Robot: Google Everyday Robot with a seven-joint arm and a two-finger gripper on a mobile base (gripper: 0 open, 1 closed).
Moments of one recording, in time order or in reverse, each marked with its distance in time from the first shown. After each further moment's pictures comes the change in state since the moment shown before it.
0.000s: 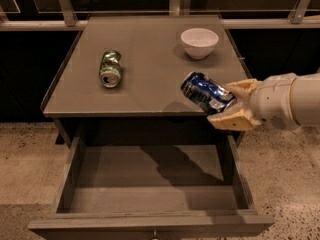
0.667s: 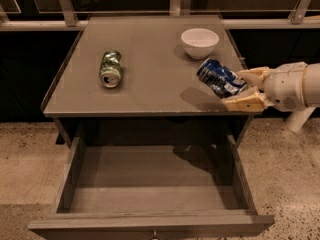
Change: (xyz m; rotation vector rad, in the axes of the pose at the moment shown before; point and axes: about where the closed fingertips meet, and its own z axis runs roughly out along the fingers) arm 0.026 -0.073 0.013 -0.022 -0.106 0.007
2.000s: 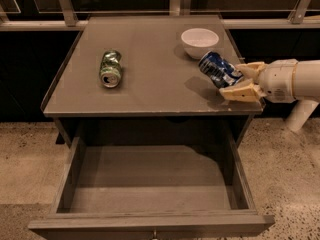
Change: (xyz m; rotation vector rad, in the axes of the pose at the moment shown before) arm 0.015 -0.047 0.027 0.039 -0.062 0.038
